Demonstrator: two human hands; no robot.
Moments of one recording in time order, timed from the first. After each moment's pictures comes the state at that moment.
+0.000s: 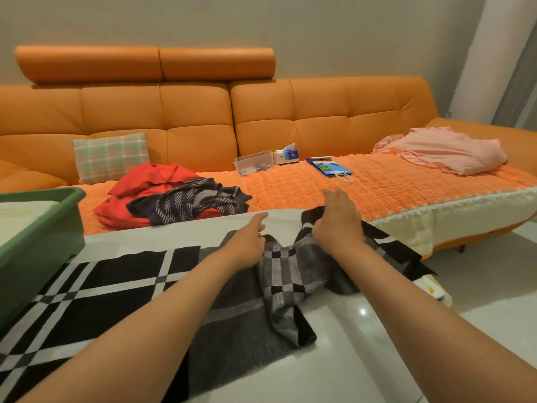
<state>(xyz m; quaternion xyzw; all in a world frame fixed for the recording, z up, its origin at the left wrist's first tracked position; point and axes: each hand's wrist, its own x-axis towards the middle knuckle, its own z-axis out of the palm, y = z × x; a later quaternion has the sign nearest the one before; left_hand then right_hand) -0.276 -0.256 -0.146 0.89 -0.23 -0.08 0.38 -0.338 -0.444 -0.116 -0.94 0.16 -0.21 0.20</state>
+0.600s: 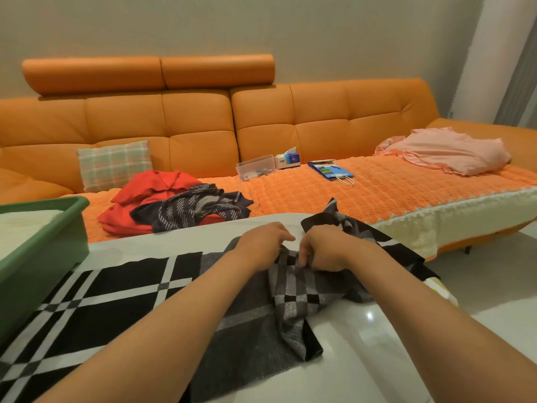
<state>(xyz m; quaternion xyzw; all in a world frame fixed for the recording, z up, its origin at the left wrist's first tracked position) -0.273 -0.280 -0.137 0.92 -0.37 0.04 0.08 -0.349 -0.444 -0.110 -0.99 -0.03 0.07 0.13</state>
